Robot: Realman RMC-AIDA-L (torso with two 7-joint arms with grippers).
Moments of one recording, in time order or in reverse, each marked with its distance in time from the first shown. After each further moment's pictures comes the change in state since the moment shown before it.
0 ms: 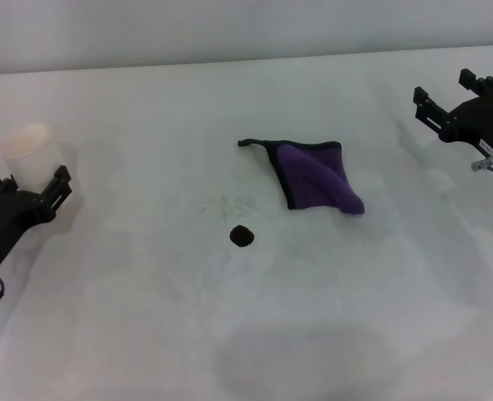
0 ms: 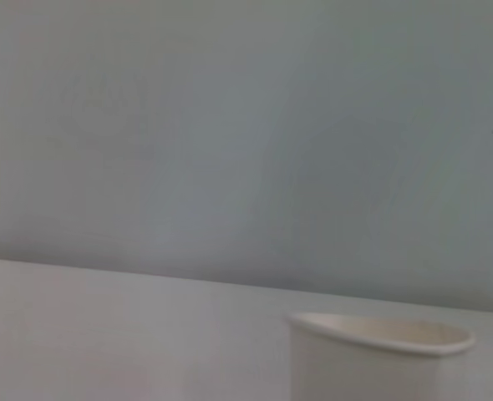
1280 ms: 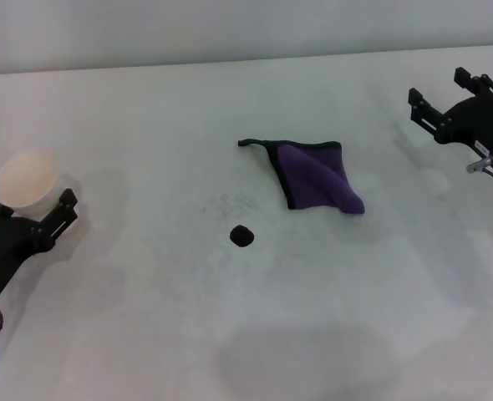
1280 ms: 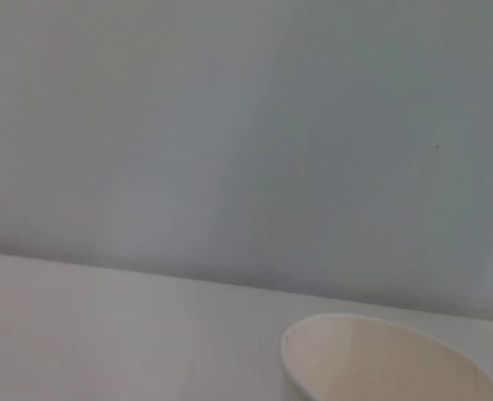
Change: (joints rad) left arm 0.083 -0.002 -0.007 -0.034 0.054 -0.162 0.006; right arm 0.000 0.005 -0.009 0.006 -0.001 0.003 -0.055
